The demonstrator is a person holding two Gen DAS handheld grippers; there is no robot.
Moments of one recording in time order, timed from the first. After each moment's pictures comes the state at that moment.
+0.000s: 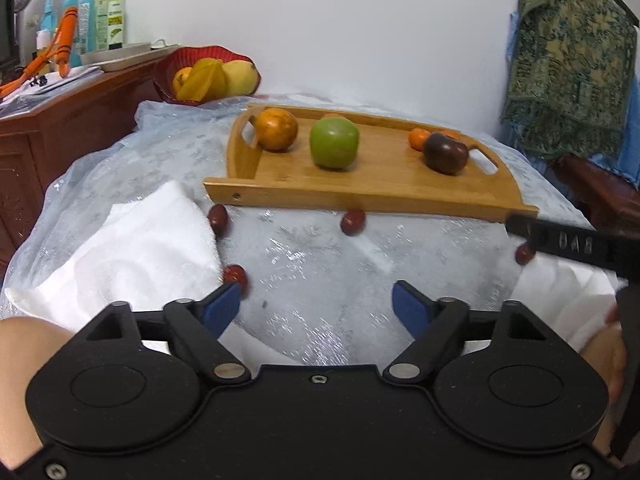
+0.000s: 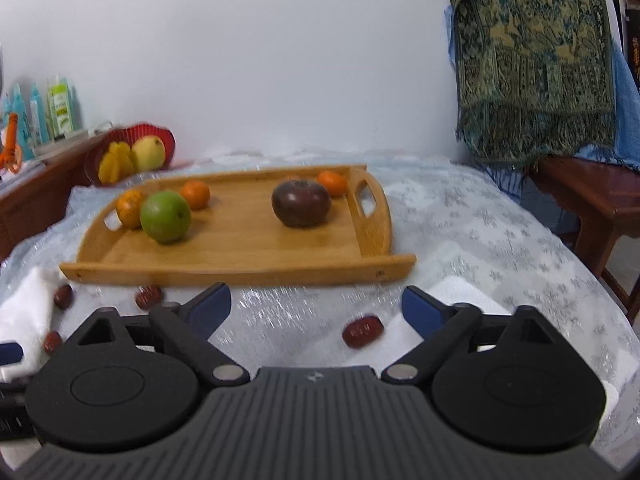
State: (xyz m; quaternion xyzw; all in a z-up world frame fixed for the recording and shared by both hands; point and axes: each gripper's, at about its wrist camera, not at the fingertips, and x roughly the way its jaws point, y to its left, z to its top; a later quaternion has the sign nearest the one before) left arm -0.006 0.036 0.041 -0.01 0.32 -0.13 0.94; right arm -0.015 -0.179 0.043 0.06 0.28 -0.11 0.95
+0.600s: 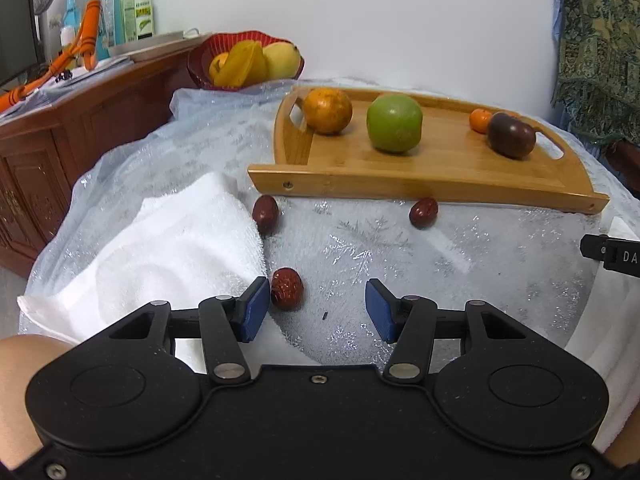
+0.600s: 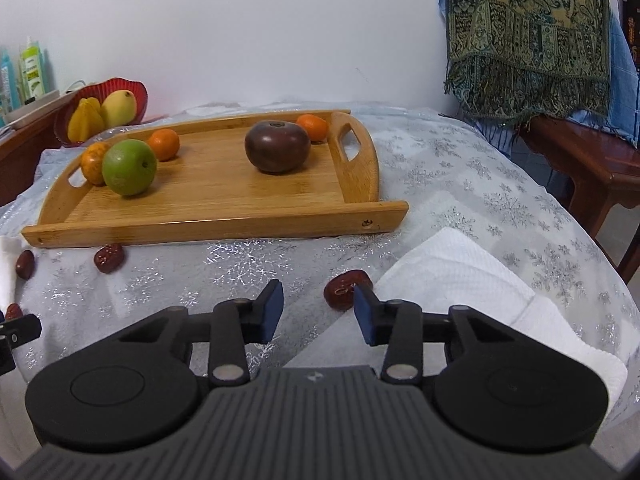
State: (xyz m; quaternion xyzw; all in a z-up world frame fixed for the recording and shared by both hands) left arm 0.034 0.039 0.014 0.02 0.34 -0.07 0.94; right arm 0.006 -0.184 0.021 0.06 0.33 -0.14 0.93
